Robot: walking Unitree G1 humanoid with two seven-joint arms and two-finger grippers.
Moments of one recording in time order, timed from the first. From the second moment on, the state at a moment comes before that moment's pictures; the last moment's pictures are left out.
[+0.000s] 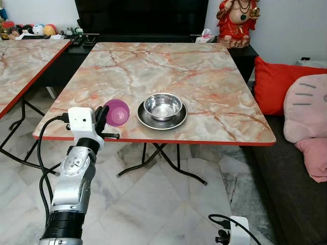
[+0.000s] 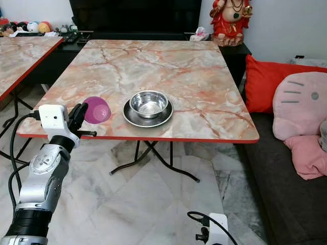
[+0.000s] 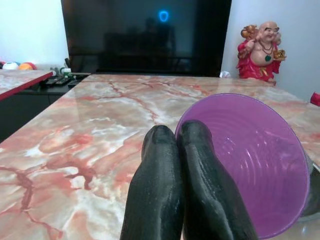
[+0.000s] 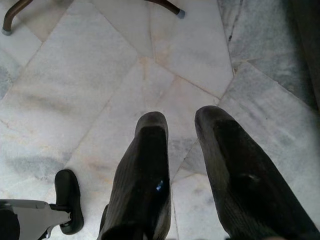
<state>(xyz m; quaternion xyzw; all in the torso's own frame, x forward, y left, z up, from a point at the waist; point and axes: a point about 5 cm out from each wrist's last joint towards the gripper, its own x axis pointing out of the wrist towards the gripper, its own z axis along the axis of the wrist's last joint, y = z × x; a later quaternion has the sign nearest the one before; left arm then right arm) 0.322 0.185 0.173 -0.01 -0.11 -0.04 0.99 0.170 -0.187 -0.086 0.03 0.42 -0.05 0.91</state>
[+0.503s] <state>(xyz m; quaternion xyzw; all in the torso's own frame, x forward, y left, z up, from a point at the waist) 0.327 0.192 0.182 -0.02 -0.12 -0.02 0.99 0.172 -0.181 -0.086 0.04 0.41 -0.05 0.91</state>
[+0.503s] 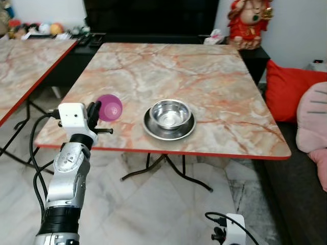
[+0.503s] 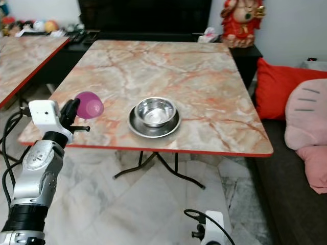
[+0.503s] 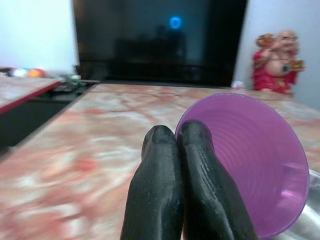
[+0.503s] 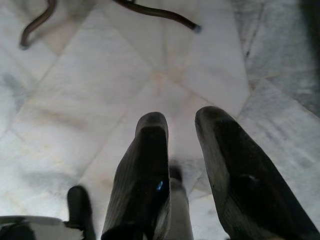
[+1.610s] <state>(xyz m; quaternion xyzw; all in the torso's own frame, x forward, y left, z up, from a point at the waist) 0.346 0.191 0.197 -0.09 -0.07 0.00 0.99 0.174 -0.190 -0.085 0.03 0.41 -0.05 0.91</state>
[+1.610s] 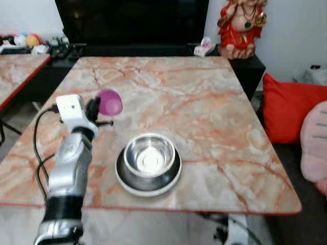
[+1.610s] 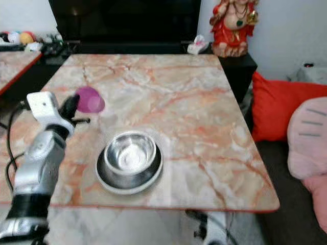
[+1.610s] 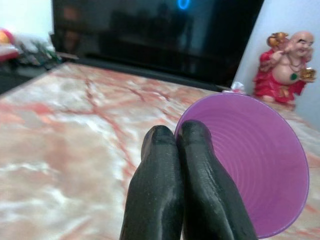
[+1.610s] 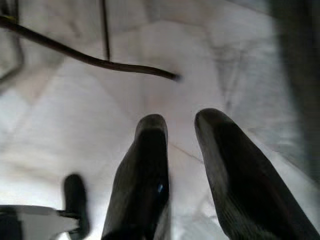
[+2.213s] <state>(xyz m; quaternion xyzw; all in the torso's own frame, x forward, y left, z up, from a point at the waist) 0.349 0.206 0.182 -0.05 0.14 0.04 0.99 0.171 -0.184 -0.087 0.04 0.42 -0.05 0.90</state>
